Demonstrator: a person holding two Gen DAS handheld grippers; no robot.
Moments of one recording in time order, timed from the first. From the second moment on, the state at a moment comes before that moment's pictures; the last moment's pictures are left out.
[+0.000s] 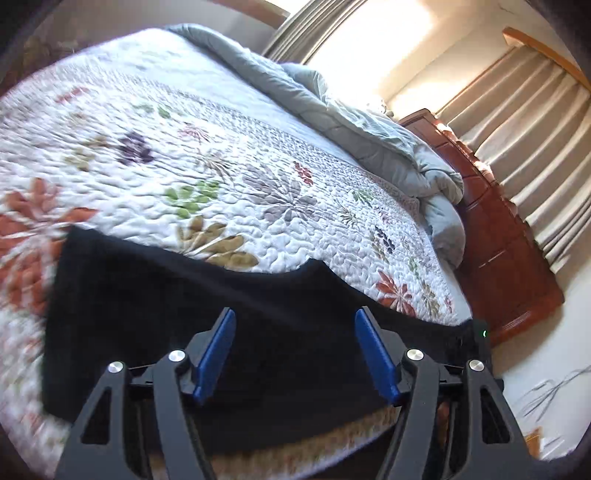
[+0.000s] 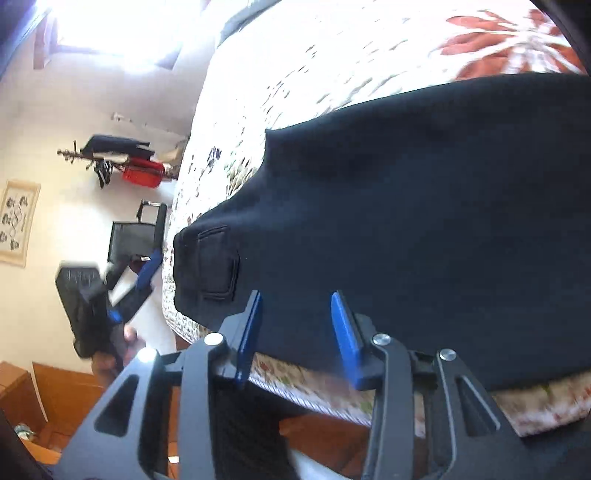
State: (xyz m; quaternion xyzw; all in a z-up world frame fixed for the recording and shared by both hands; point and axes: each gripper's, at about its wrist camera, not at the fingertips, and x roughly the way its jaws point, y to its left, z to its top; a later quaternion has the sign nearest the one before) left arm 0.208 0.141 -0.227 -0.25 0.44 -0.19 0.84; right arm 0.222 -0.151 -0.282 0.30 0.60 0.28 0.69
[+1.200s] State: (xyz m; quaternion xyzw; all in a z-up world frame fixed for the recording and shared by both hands) left arm 0.169 0.172 -0.293 -0.16 0.53 -0.07 0.83; right arm 0.132 -0.645 -0.312 0.54 0.34 0.01 0.77
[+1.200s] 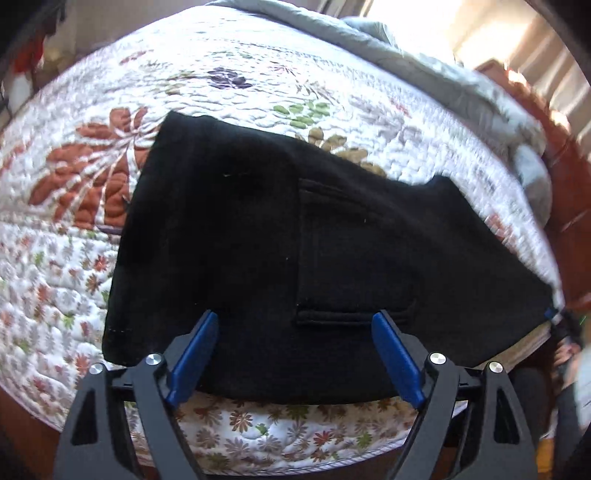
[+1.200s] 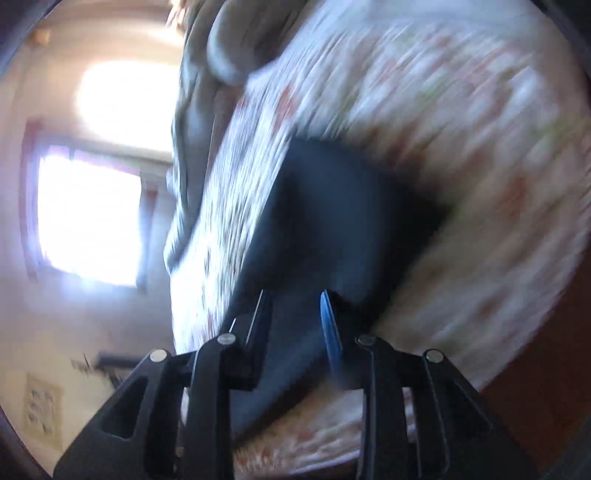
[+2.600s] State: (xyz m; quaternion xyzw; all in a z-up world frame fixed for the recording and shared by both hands) left arm 0.166 0.173 -0.297 -0.19 0.53 -0.07 0.83; right arm 0.129 -0.660 -0.323 0.58 0.30 0.01 0.76
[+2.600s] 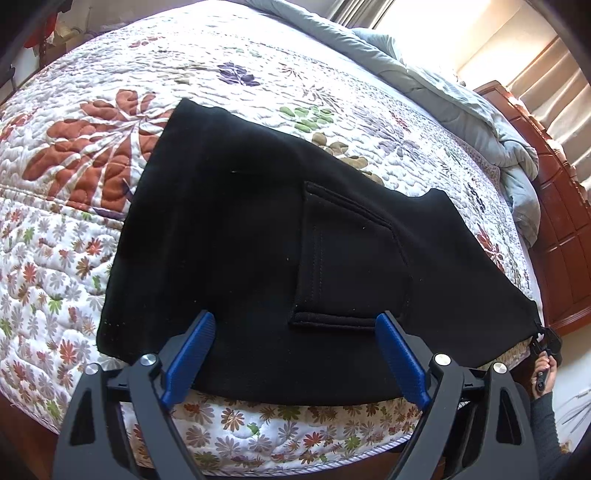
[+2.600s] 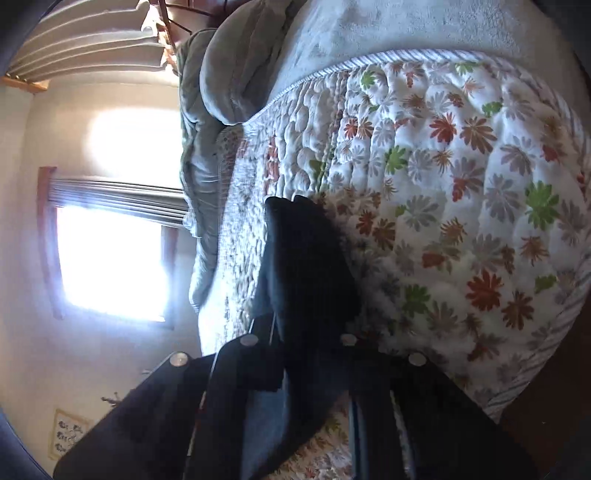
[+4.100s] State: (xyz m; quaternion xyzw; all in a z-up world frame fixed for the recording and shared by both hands) left arm 0.147 0.189 -0.294 -0.25 0.50 -0.09 0.83; right arm 0.147 -0.416 -0.058 0.16 0.32 -0.02 0.93
